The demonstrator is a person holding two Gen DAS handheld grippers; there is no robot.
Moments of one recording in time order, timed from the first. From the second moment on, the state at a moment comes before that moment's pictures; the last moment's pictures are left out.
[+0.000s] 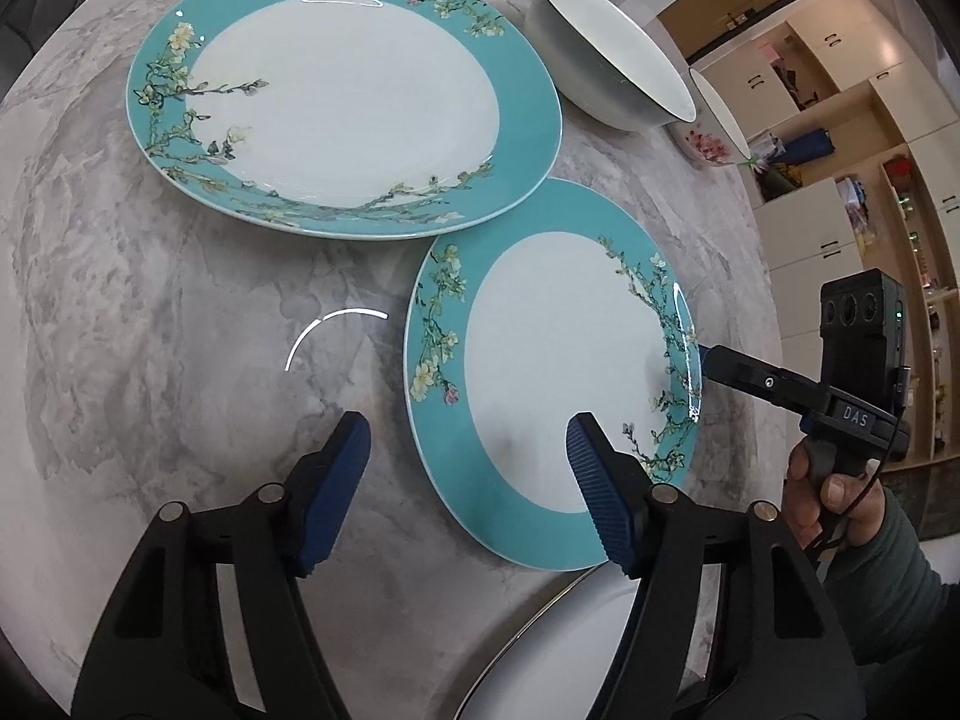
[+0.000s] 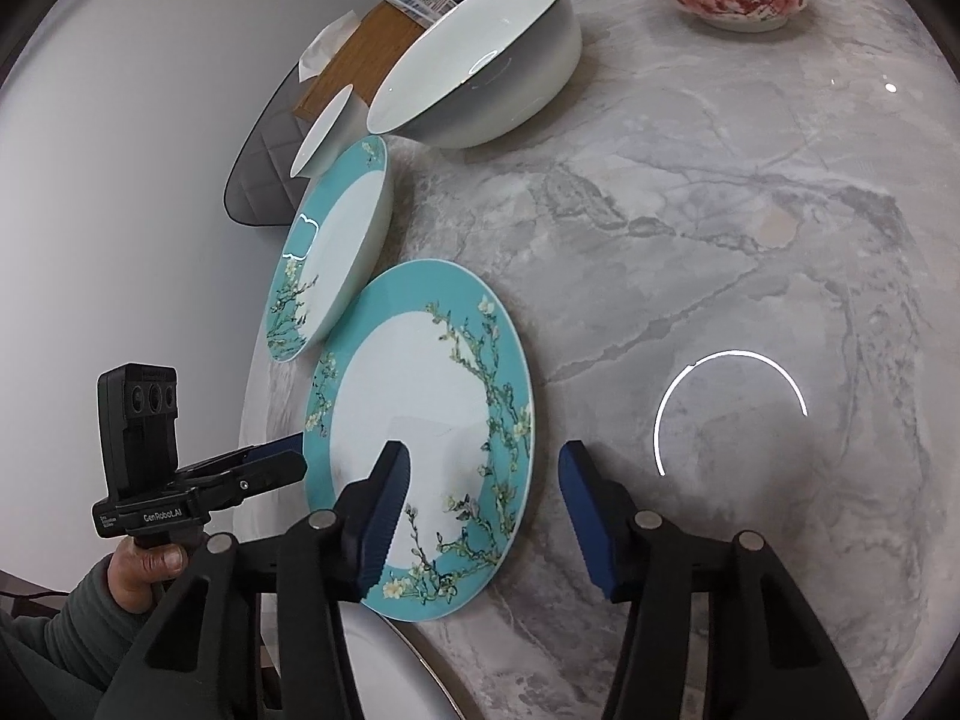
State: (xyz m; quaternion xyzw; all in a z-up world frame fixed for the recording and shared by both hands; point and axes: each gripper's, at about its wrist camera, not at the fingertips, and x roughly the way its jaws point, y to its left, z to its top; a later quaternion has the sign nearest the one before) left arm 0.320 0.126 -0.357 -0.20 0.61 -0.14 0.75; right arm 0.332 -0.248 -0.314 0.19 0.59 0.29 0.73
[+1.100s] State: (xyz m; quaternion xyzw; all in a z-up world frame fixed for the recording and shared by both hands) left arm 0.331 0.131 -0.361 -0.21 0.64 -0.12 0.73; right arm 0.332 -0.256 -0.313 0.15 0.61 0.24 0.74
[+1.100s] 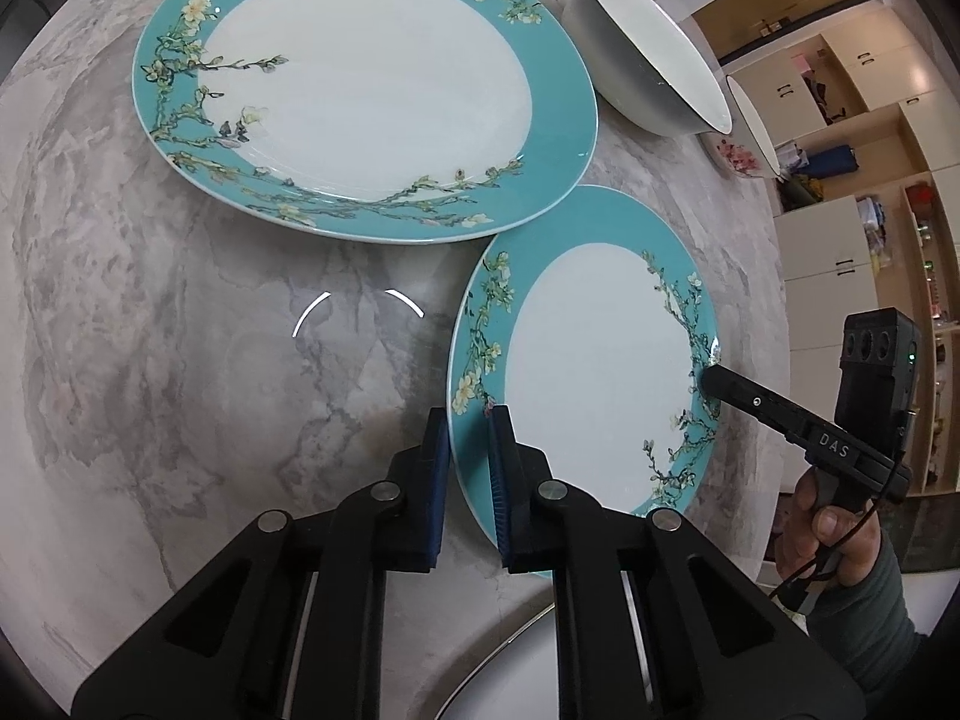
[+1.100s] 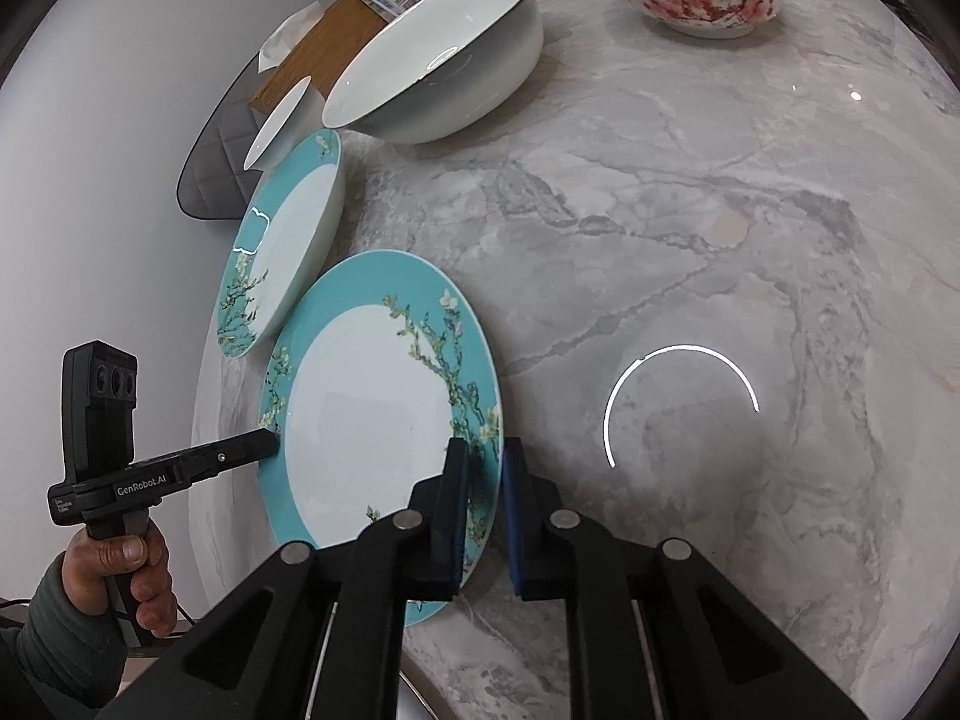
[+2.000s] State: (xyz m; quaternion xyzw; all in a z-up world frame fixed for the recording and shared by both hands) left arm 0.265 0.115 -0.289 -0.20 0.62 -0.17 0.74; right arm 0.270 -0.267 -0.244 0.16 0.58 0.21 0.77
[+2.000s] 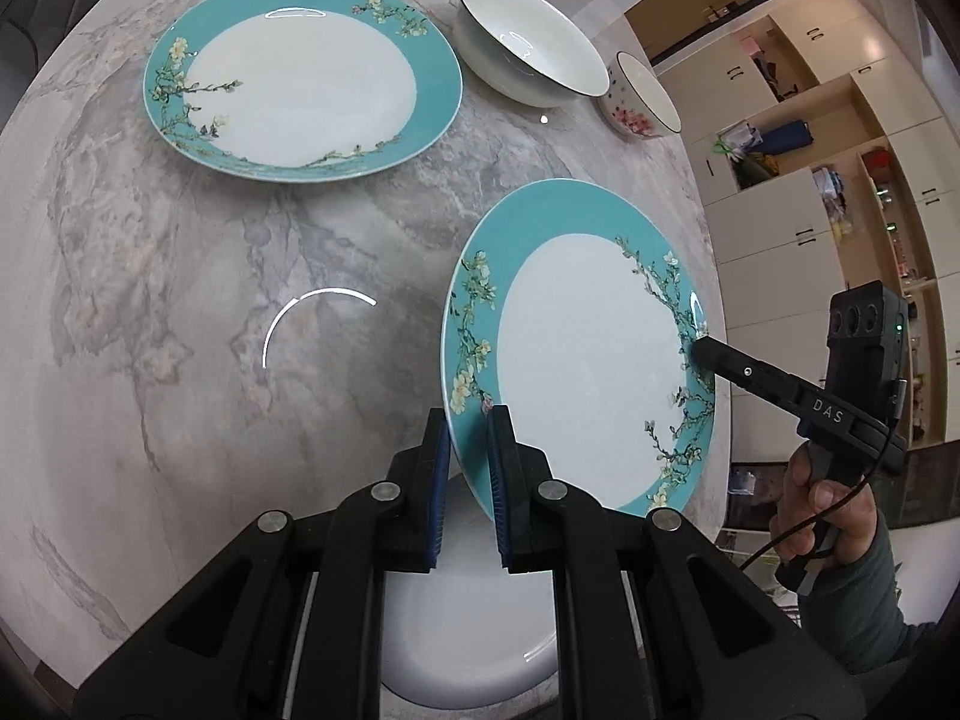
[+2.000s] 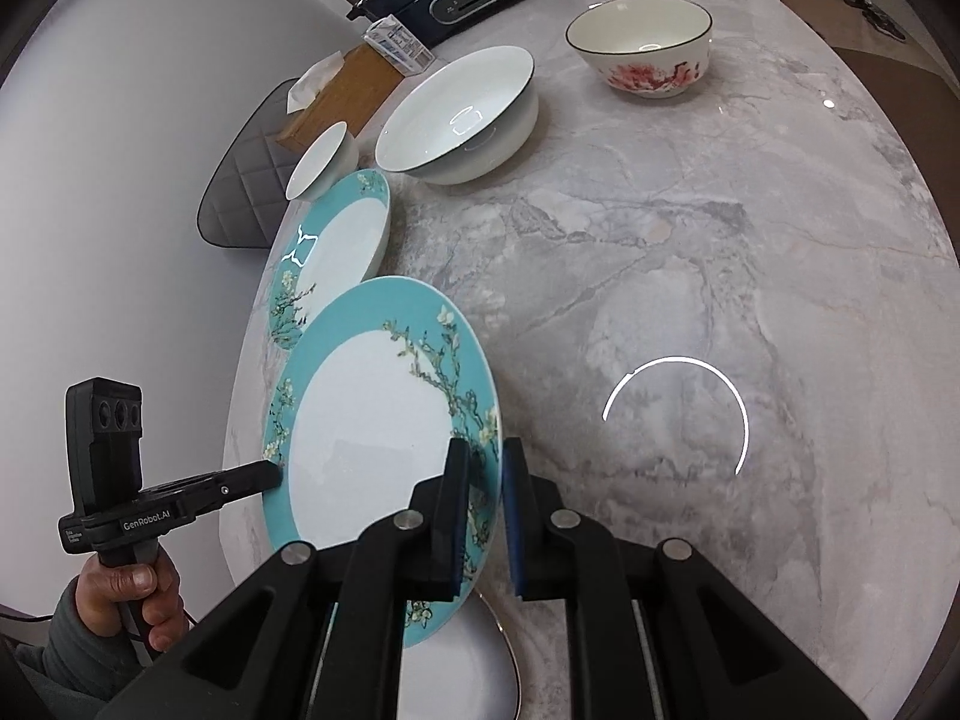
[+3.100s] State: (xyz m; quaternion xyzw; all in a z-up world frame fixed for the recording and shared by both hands) left arm 0.155 0.112 -0.347 -0.13 0.67 -0.20 0.70; right arm 0.139 -0.251 -0.291 0.15 0.63 0.16 0.74
